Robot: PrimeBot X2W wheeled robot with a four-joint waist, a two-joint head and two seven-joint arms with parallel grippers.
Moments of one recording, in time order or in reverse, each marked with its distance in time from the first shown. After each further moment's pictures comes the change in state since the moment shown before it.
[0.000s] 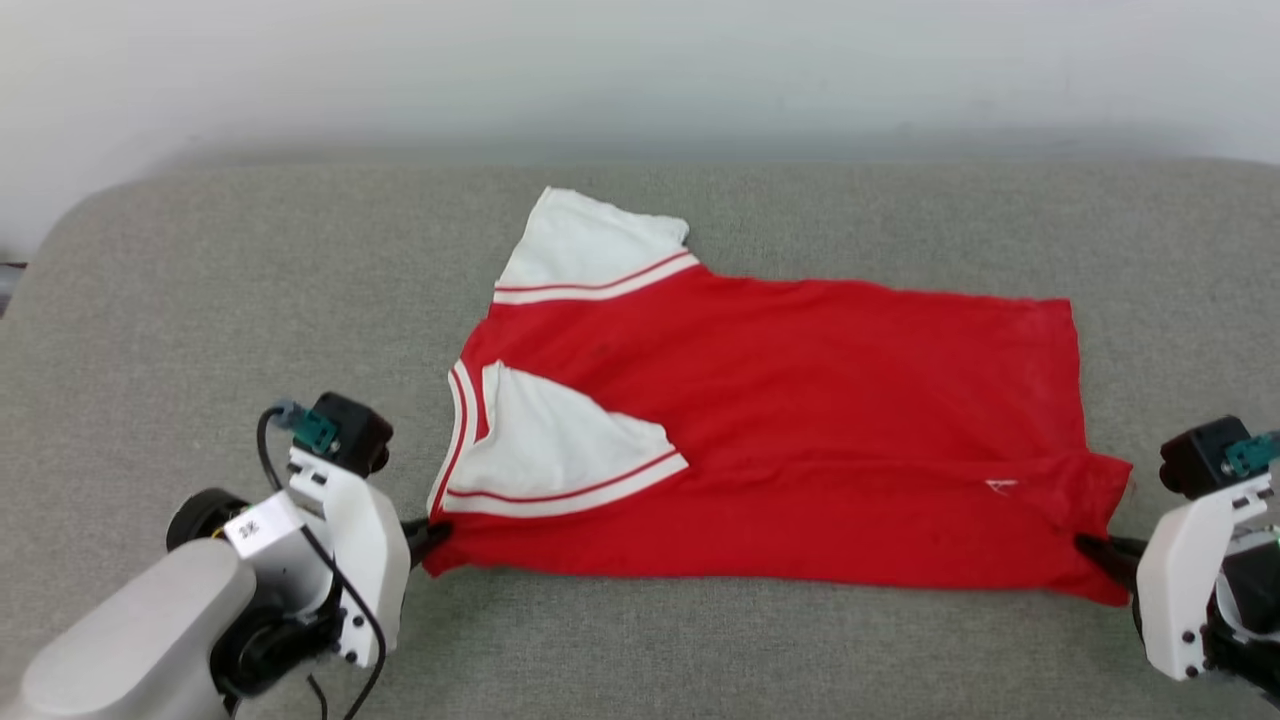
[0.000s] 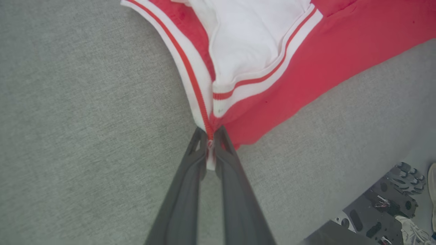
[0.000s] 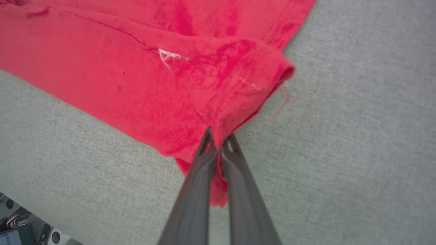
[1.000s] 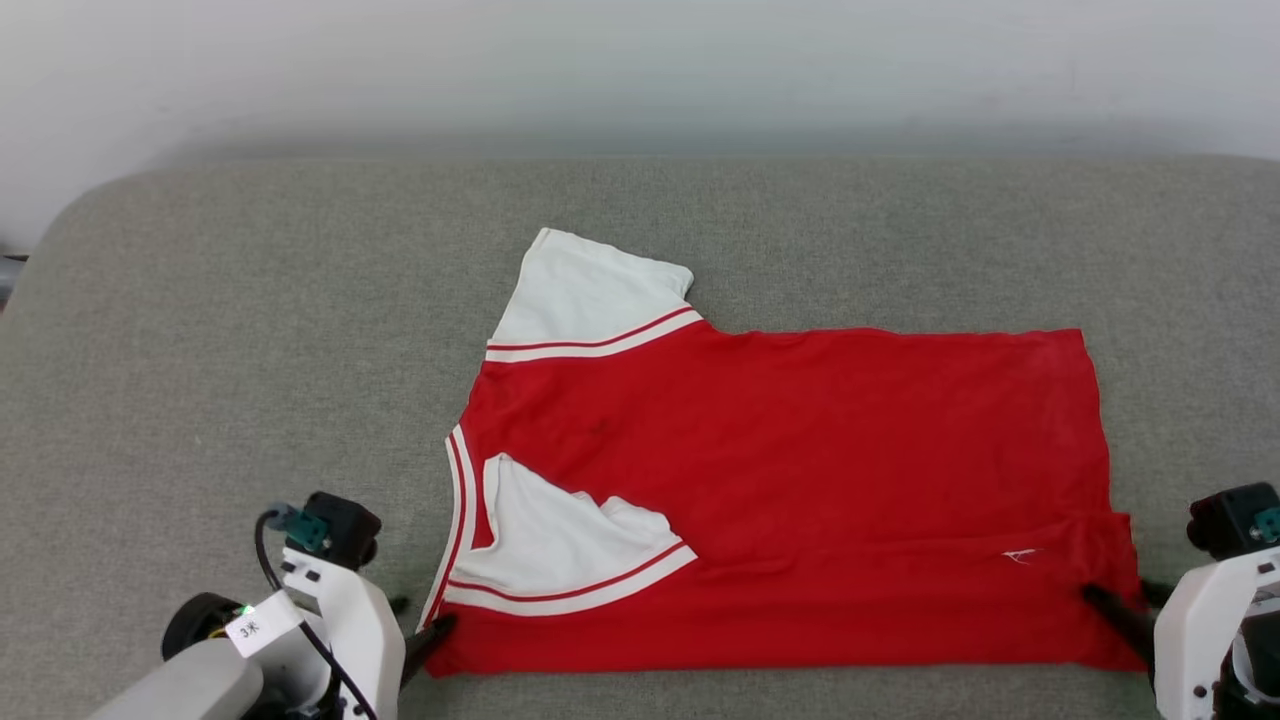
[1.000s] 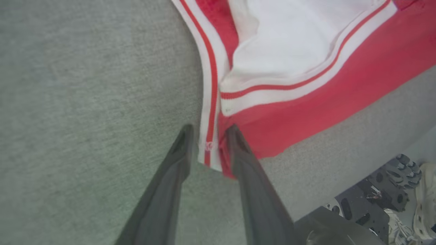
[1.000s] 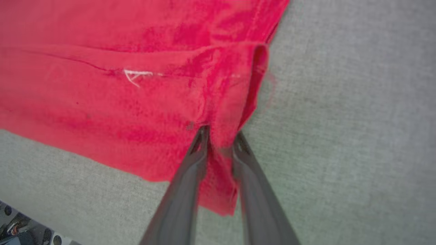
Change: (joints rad) left arm 0.171 0.016 -0.022 -0.024 -0.020 0.076 -0.081; right arm 0.157 0.032 -0.111 0.005 -0.048 0.000 -0.056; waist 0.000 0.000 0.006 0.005
